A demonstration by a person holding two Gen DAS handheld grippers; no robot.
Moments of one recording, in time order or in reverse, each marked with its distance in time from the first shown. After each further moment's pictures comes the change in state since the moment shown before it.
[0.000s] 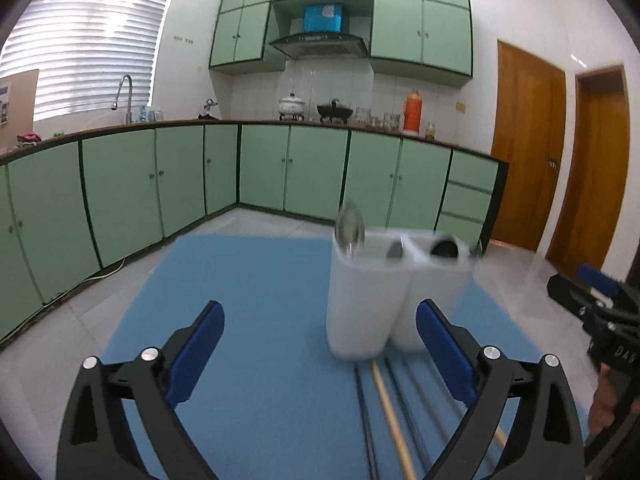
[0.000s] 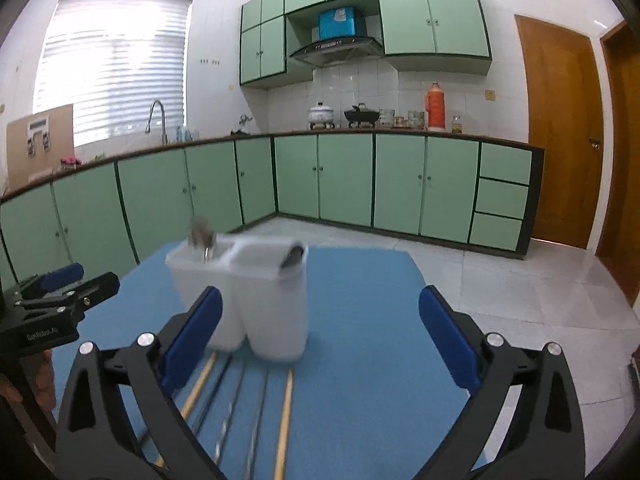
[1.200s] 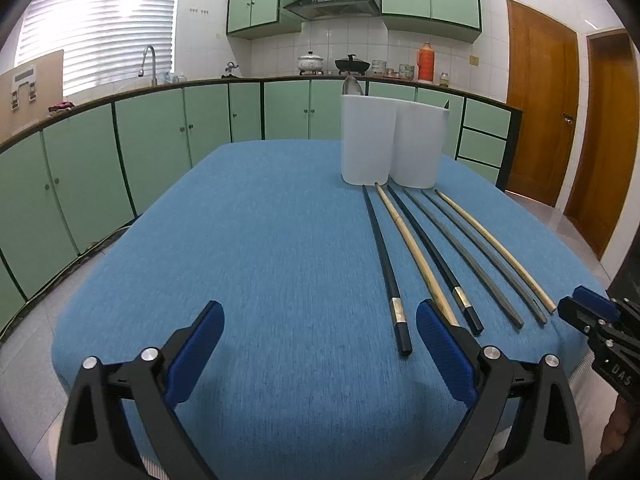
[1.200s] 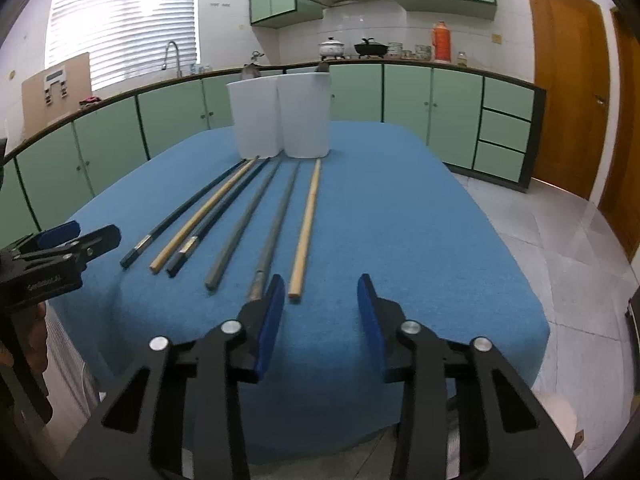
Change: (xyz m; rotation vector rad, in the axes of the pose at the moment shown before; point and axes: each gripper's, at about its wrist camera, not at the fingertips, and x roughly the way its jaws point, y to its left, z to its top) left arm -0.092 -0.020 -0.133 0.010 0.140 0.102; right arm -0.092 0.025 -0.150 -0.004 0.217 0.050
